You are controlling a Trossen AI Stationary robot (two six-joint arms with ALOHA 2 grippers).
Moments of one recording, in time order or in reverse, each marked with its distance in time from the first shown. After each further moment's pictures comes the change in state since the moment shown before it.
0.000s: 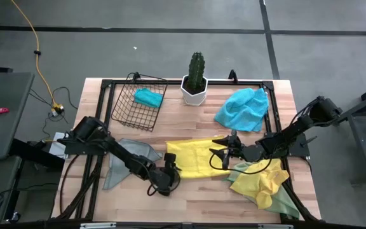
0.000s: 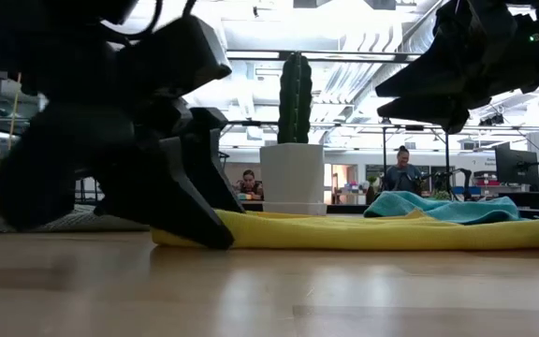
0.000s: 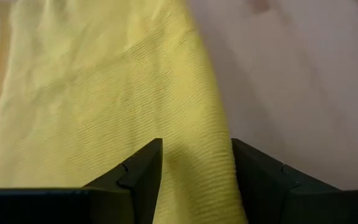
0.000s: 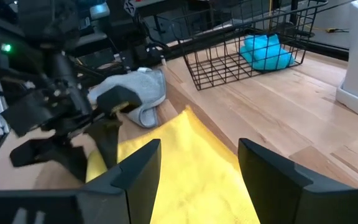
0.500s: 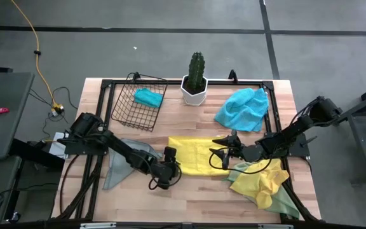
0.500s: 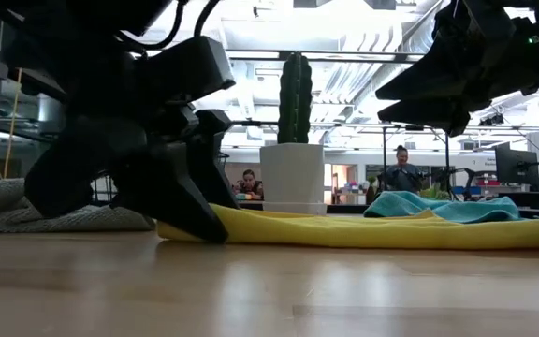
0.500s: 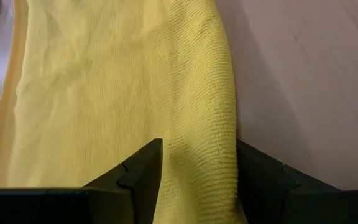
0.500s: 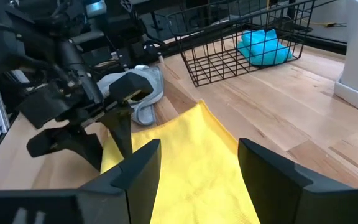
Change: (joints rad) left arm 0.048 -0.053 -0.006 -0.089 0.053 0.065; right arm 0.000 0.000 0.000 -0.016 -0.001 0.028
